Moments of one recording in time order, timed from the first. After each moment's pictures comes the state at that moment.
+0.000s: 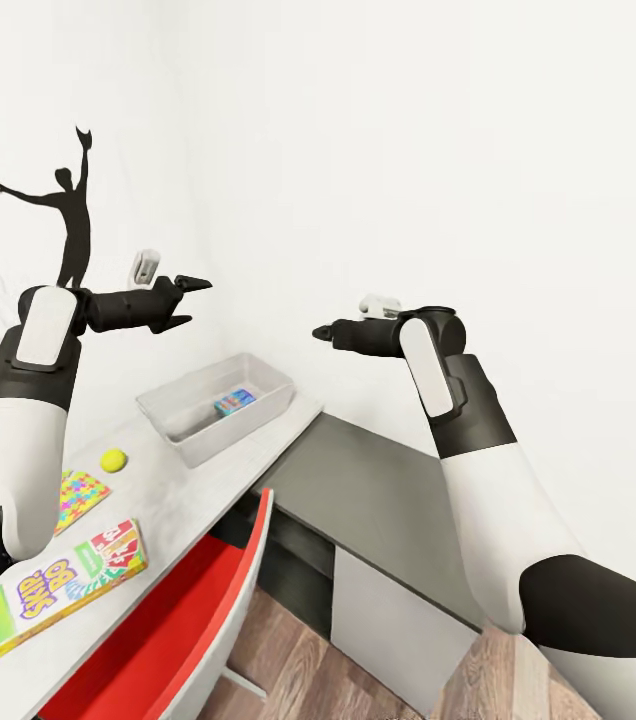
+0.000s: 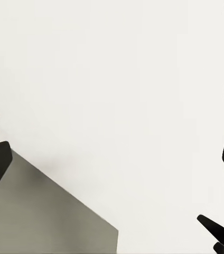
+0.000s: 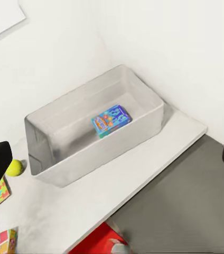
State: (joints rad) left arm -1.31 0.20 0.10 -0.91 1.00 1.04 0.02; right arm -1.16 0.17 0.14 -1.18 -0.46 1.03 -0.08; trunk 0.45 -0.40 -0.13
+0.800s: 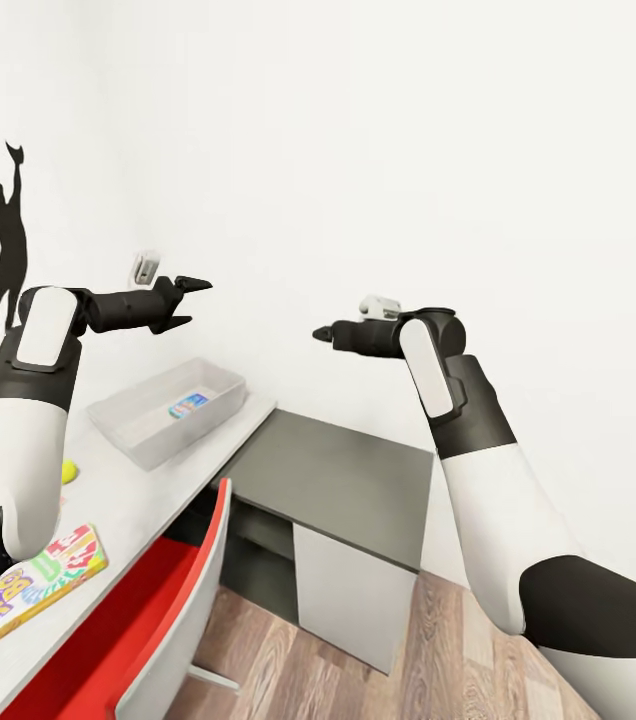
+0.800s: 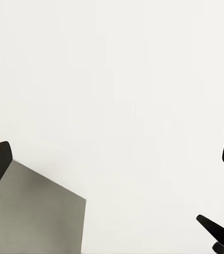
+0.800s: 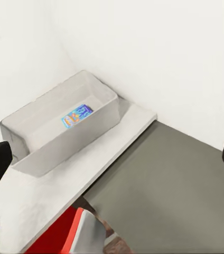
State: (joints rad) left arm -1.31 0.20 0.10 -0.91 1.00 1.04 0.02; right arm -1.16 0.17 0.13 -1.18 -0.46 1.03 -0.08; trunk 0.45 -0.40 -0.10
